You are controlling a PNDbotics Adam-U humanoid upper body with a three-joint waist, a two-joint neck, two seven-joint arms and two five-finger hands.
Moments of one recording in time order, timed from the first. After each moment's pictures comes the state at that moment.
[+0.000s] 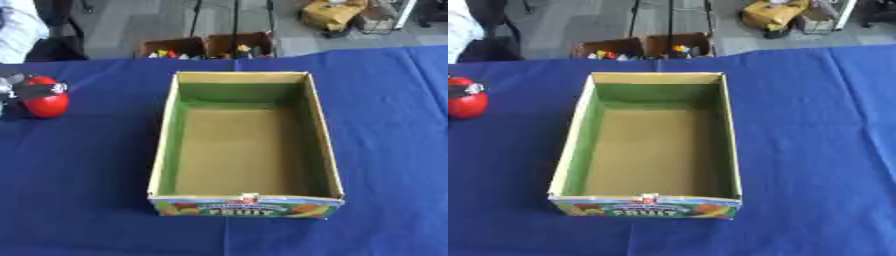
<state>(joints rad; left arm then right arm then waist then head) -1.19 0.73 0.13 -0.73 -0.90 0.34 -0.52 -0.34 -0.72 -0.18 -1.98 0.40 -0.27 -0.76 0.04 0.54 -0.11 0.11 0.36</state>
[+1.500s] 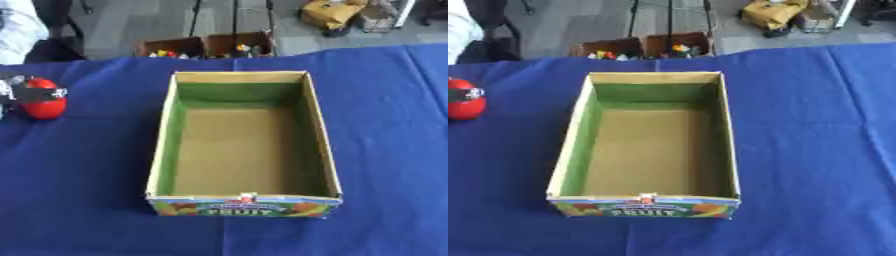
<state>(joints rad) -1.20 0.72 0.12 -0.71 -0.79 0.33 -0.46 -0.34 -0.72 -0.19 -1.98 0.39 -0.27 -0.76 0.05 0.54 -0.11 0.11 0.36</state>
